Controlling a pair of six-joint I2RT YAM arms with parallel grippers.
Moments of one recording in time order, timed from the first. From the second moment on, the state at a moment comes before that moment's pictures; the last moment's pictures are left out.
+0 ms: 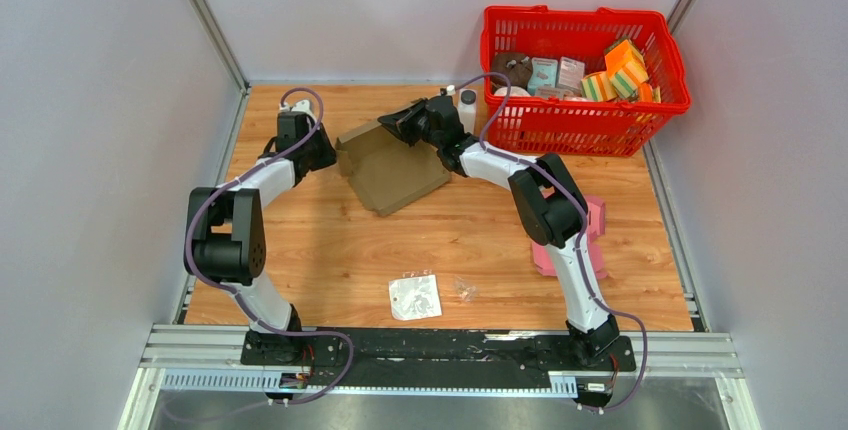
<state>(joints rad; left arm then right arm) -0.05 1.70 1.03 -0.01 0.12 -0.35 0.60 2.29 1.68 0.38 -0.16 1.47</state>
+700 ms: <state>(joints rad) -0.07 1.64 0.92 0.09 0.25 -0.42 0.60 2.29 1.67 0.39 -0.15 1.48</state>
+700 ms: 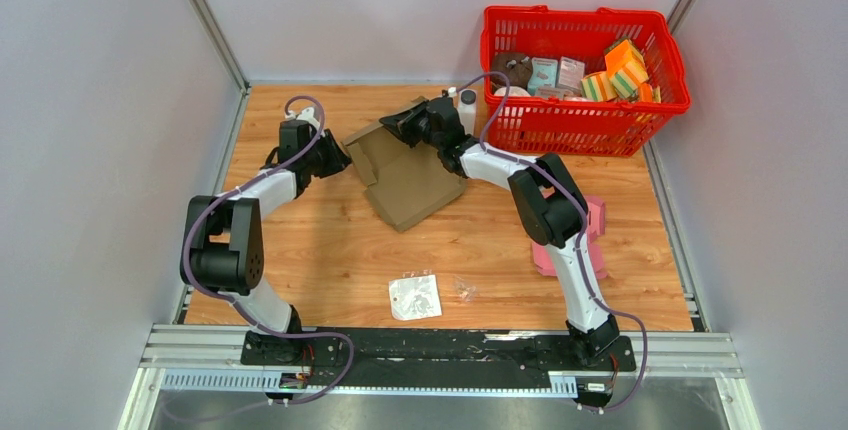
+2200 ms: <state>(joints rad) -0.18 1.41 0.74 0.15 0.04 -0.38 0.61 2.25 1.53 0.58 -0.19 1.52</state>
